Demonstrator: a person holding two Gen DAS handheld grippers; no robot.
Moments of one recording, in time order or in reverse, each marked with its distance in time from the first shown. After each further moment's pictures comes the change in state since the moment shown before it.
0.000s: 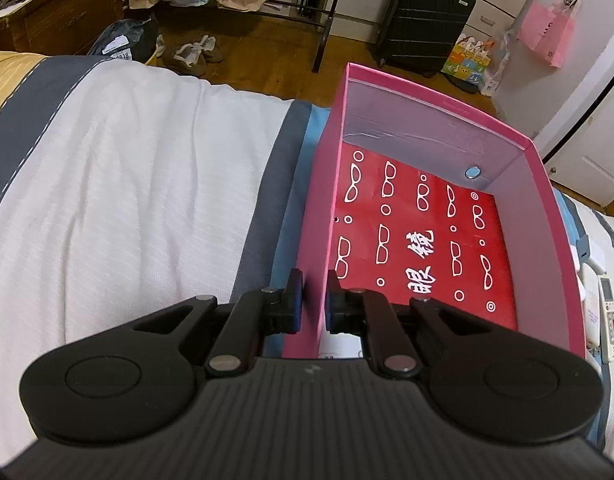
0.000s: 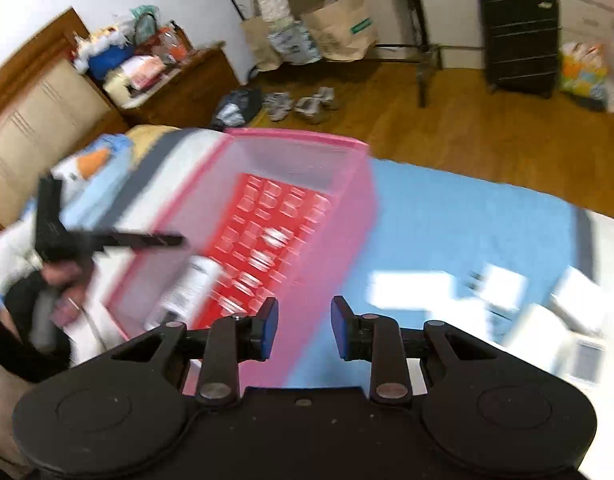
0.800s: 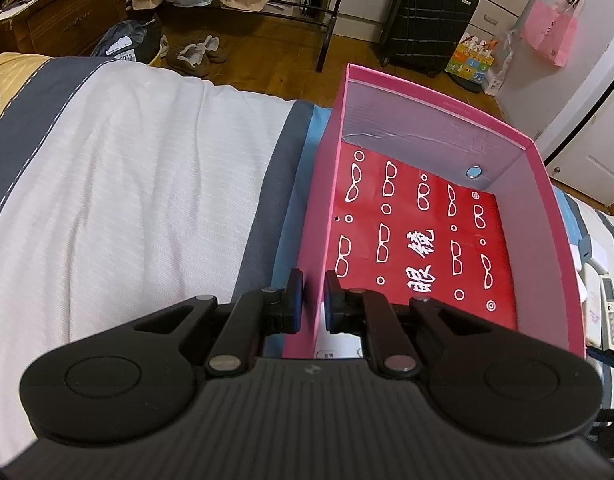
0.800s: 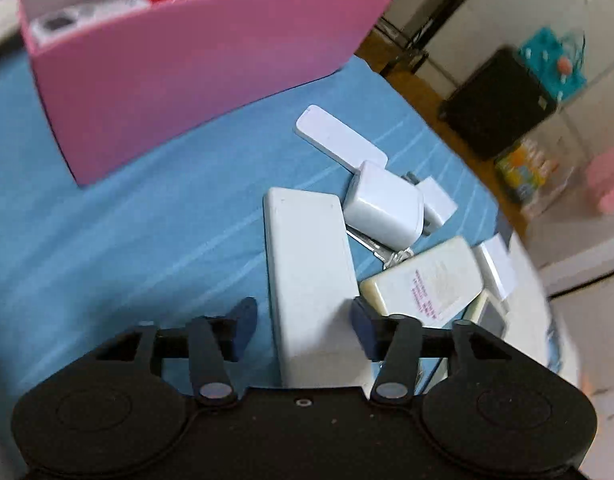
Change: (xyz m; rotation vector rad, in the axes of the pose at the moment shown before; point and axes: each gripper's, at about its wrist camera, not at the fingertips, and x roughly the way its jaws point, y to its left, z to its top) left arm -0.002 -0.004 0.000 -0.001 0.000 0.014; right arm 0.073 0.024 -0.110 -0.600 0.185 -0.499
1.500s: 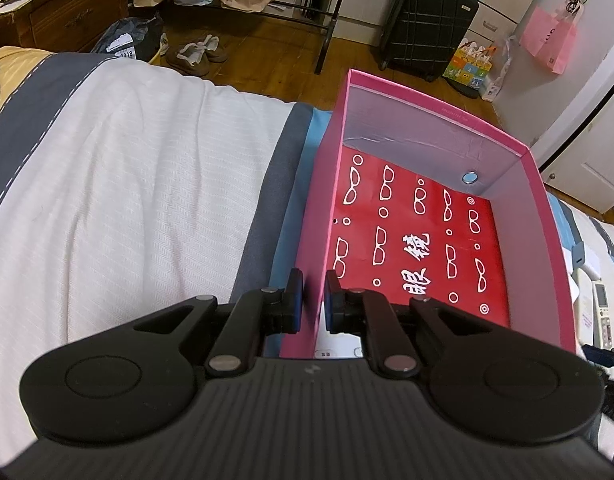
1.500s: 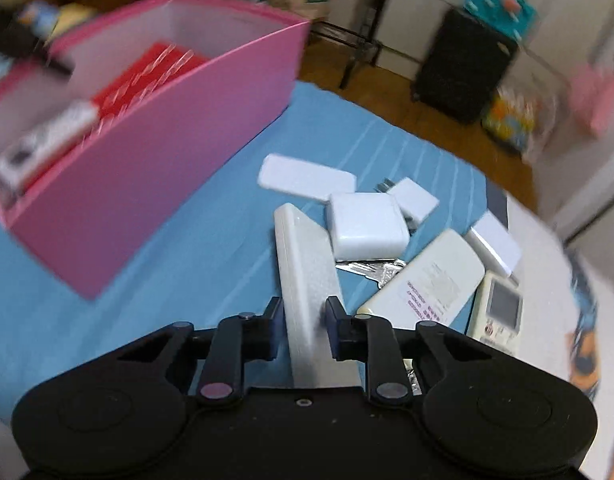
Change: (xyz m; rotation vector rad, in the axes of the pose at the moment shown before) left arm -0.003 0.004 0.000 -0.015 -0.006 -0.015; right arm -0.017 -0.056 0.010 0.460 -0.058 0.165
